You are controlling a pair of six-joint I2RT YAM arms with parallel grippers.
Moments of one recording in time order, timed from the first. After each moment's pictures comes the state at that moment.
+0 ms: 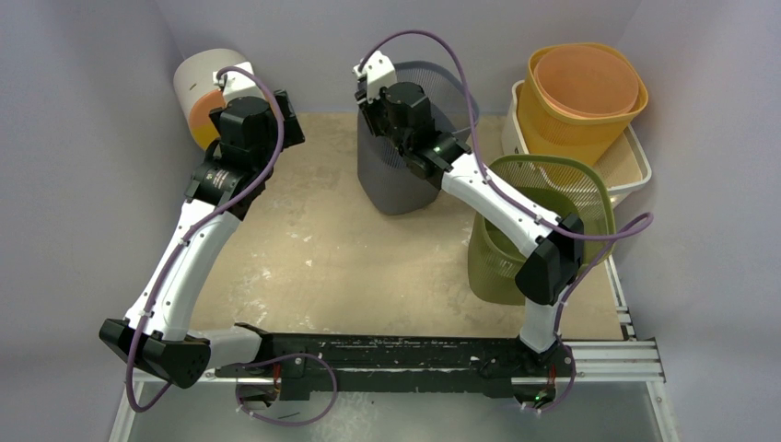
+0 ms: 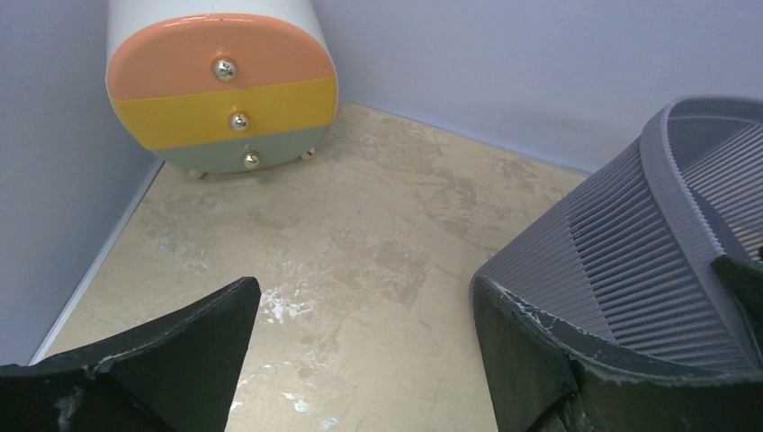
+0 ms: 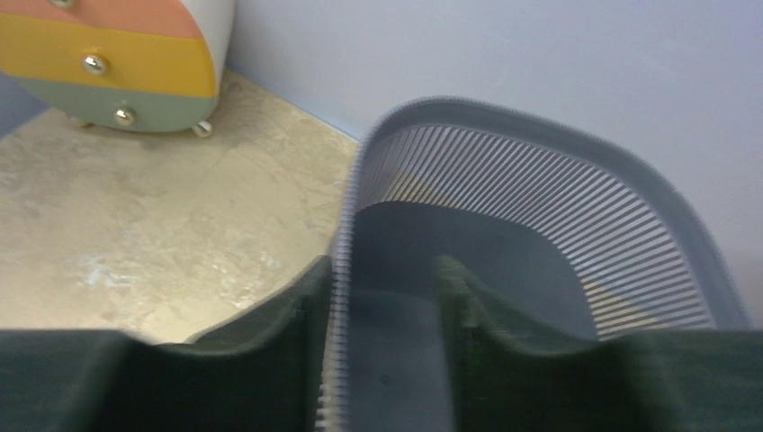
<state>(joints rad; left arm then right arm) -0.35 1.25 1.50 -0.56 -0.53 -0.34 0.75 1.86 1.89 -0.18 0.33 -0.18</state>
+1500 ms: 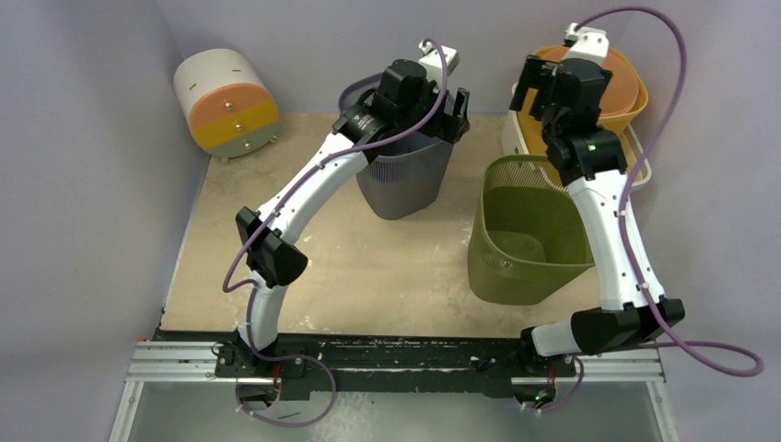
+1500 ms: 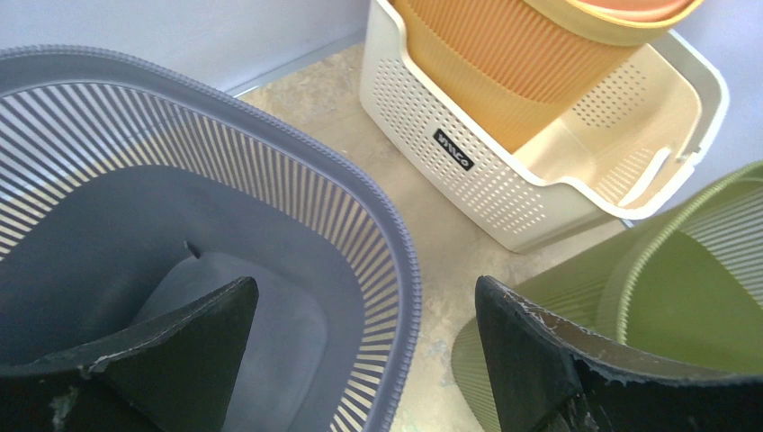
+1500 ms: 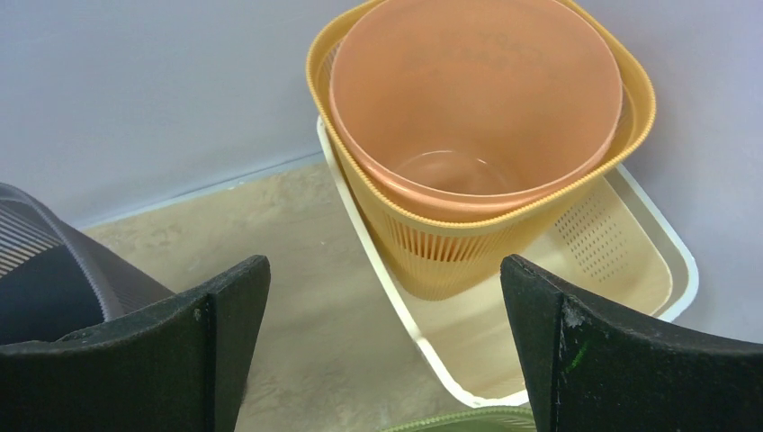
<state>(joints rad) -0.74 2.08 2.36 -0.62 0.02 -0.21 0.15 1.39 1.74 -0.58 0.47 0.13</state>
